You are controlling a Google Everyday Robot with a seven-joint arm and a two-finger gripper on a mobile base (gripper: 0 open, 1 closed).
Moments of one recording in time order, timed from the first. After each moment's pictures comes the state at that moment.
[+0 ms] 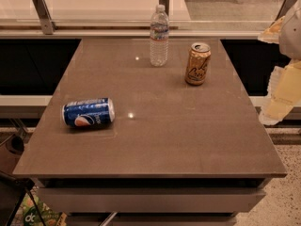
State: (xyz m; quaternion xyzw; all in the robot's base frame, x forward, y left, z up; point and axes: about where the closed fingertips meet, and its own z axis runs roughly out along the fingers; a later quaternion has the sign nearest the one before) arm 0.438 -0.212 0.992 -0.60 0.78 -0.05 0.18
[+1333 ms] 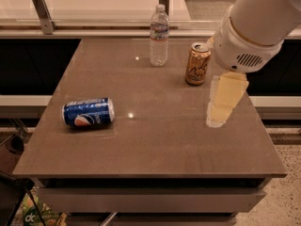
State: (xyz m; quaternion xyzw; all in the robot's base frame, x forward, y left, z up) arm 0.459 -0.130 0.966 -0.65 0.74 -0.07 0.18
